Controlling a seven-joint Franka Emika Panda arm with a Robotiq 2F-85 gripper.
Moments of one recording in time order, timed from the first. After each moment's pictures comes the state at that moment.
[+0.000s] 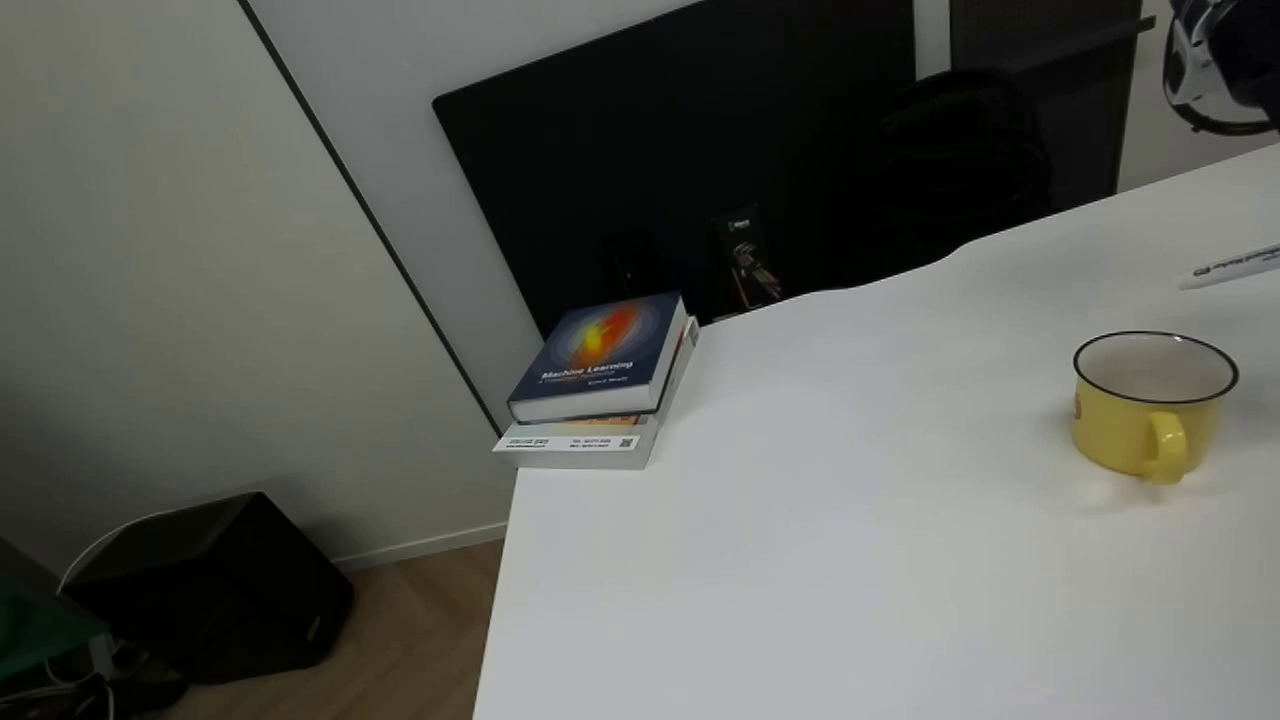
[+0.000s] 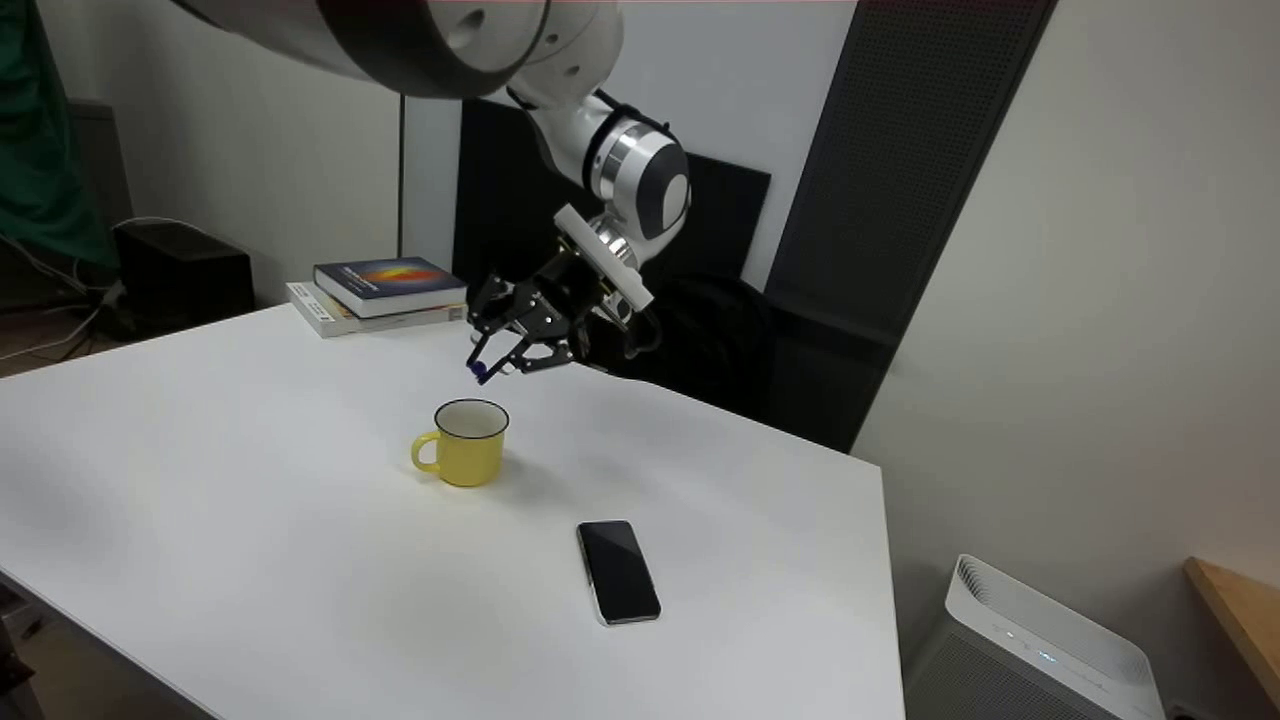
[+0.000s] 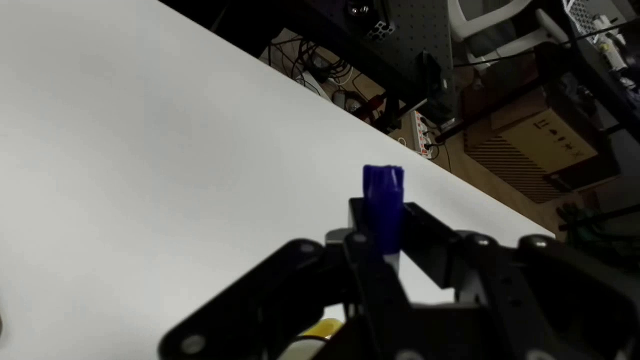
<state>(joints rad) -0.13 0.95 0.08 -1.10 0.18 1.12 -0.47</state>
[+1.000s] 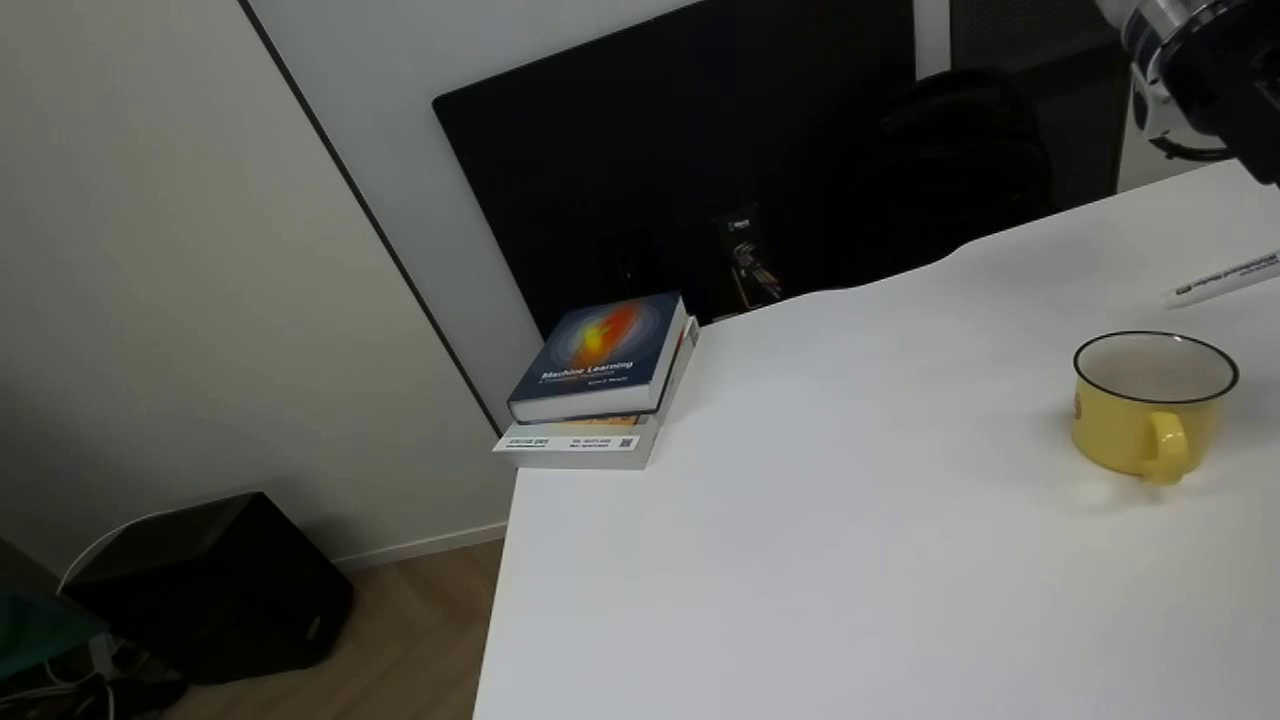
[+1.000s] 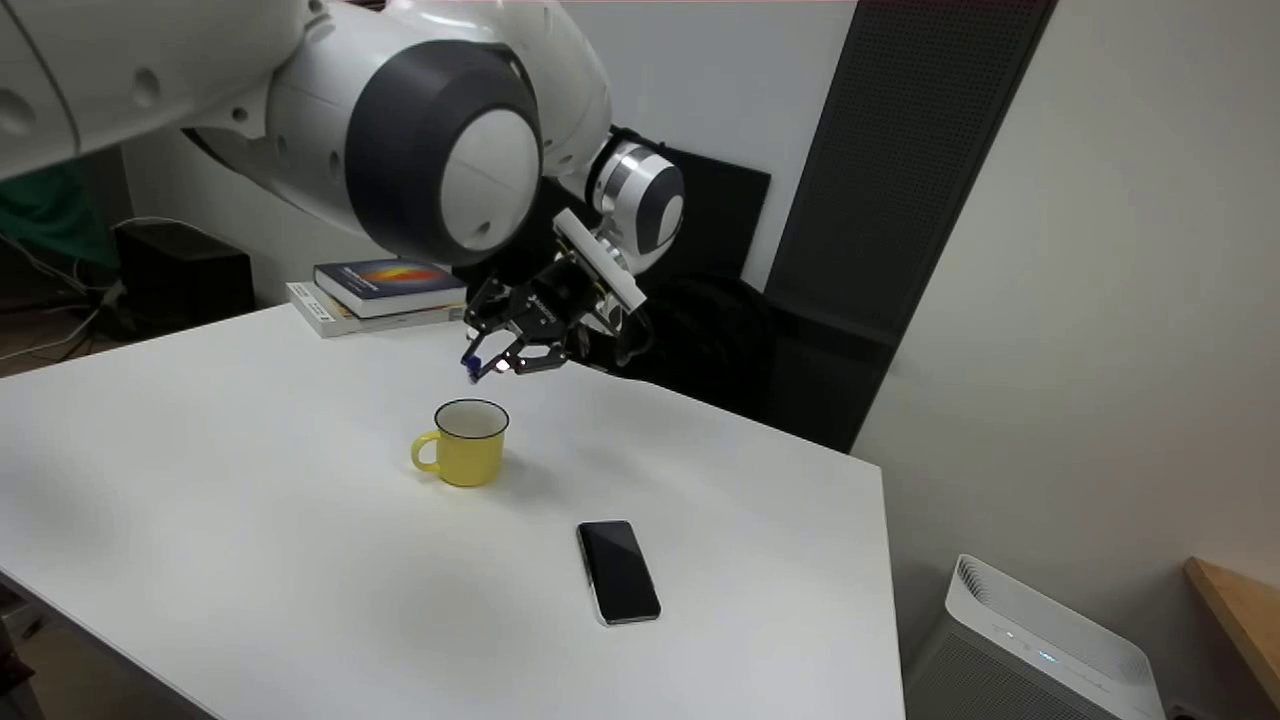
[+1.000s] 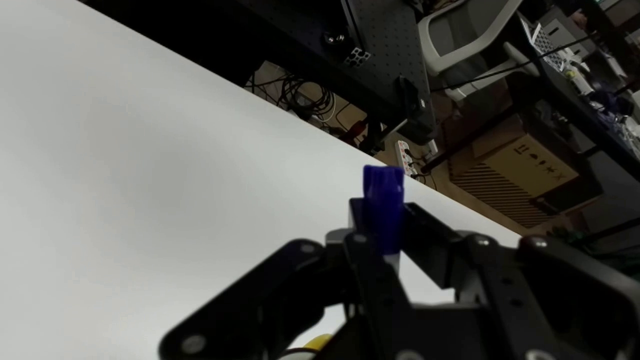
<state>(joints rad) -0.10 1.20 0.10 -0.70 0.19 0.87 -0.37</state>
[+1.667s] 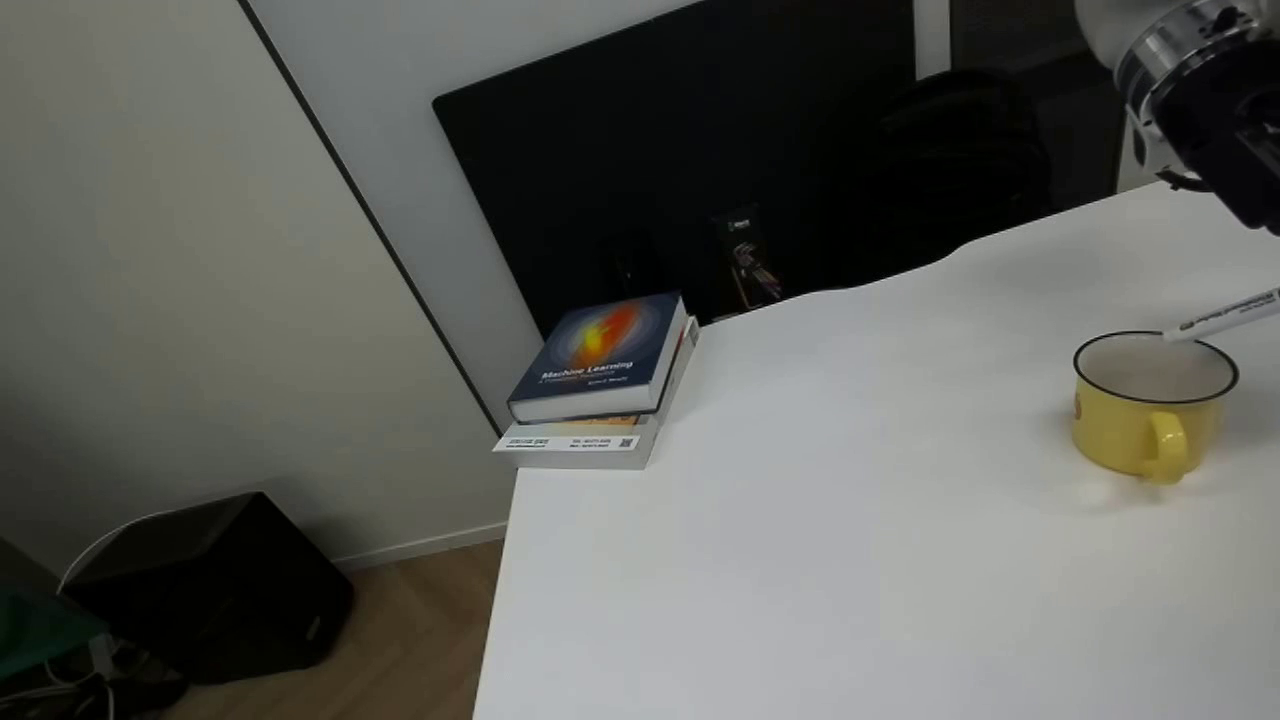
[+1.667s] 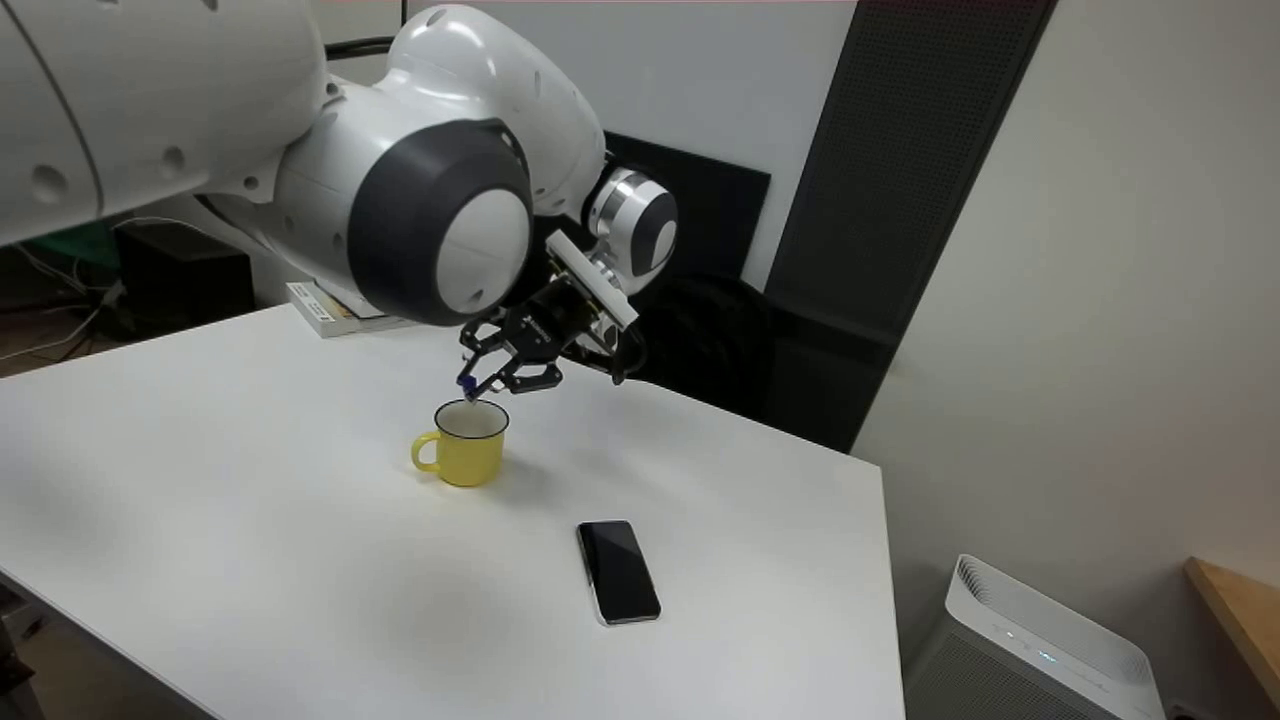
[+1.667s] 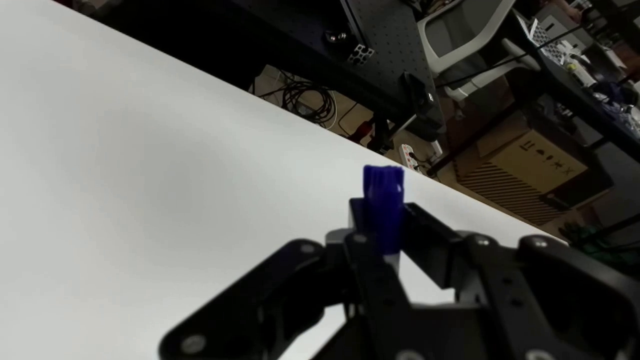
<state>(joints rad) -0.09 1.31 0.09 -0.58 0.19 0.83 -0.31</state>
